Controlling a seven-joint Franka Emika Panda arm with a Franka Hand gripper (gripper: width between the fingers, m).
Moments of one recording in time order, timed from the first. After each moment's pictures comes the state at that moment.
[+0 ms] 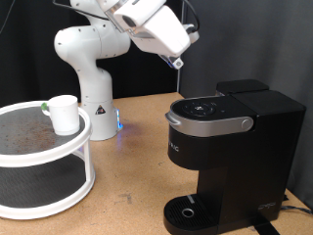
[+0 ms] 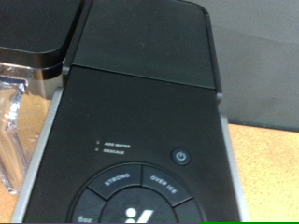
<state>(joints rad) 0.22 -0.28 -0.27 -2.28 0.70 2.05 -1.20</state>
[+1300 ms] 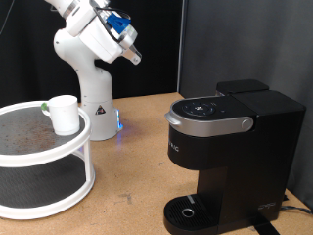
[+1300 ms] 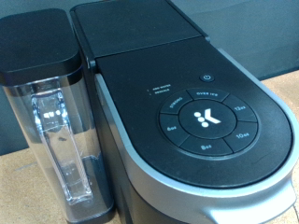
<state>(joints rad) 0.08 -0.54 -0.31 -2.53 0.73 2.07 -0.92</state>
